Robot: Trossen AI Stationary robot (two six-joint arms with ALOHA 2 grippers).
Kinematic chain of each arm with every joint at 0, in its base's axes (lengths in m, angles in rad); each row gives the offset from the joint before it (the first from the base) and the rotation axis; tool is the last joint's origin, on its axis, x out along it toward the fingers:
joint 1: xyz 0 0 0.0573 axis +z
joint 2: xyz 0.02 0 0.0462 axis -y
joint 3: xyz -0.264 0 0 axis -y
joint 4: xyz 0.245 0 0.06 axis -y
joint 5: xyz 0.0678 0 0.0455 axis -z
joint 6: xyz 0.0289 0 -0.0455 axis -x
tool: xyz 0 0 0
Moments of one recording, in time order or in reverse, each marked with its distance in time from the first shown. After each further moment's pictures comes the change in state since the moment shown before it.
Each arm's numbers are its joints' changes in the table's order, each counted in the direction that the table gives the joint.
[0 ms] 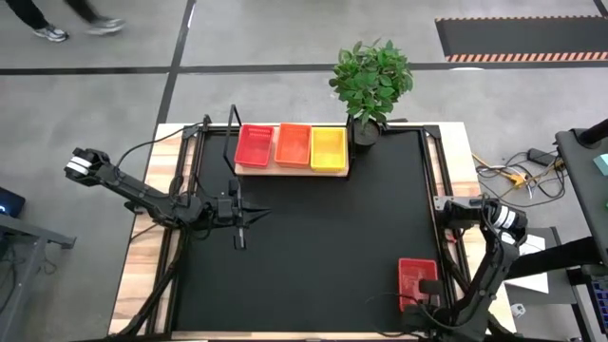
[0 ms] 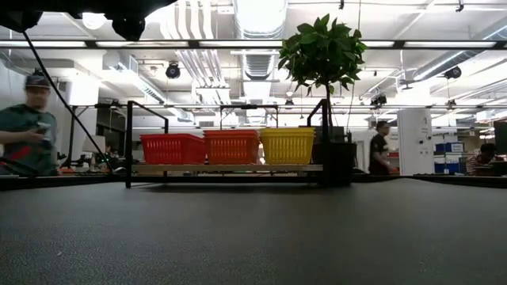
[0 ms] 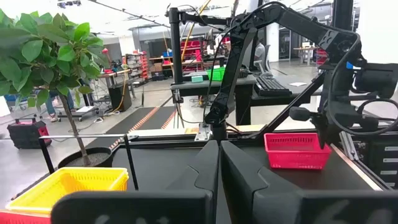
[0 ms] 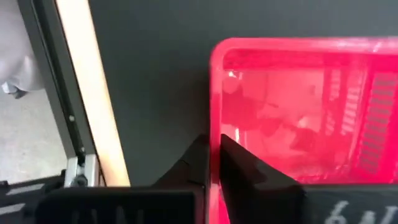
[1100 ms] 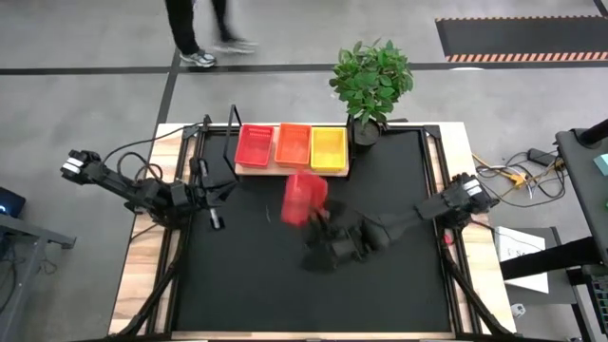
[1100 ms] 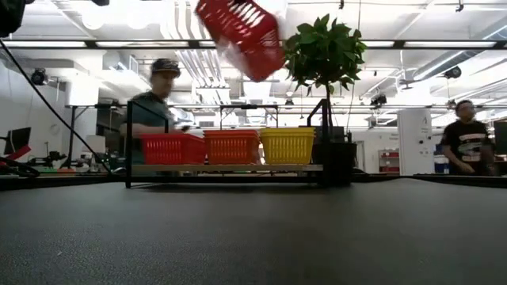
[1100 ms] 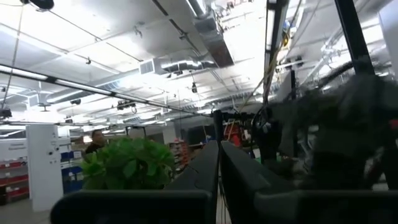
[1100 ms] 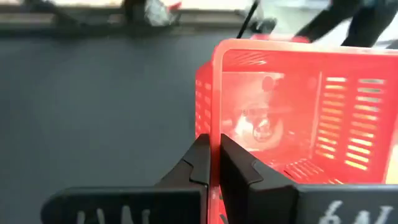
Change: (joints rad) left arm -0.005 0.283 -0.078 0.287 -0.032 -0.371; right arm -0.748 0.000 0.434 0.309 0.592 0.884
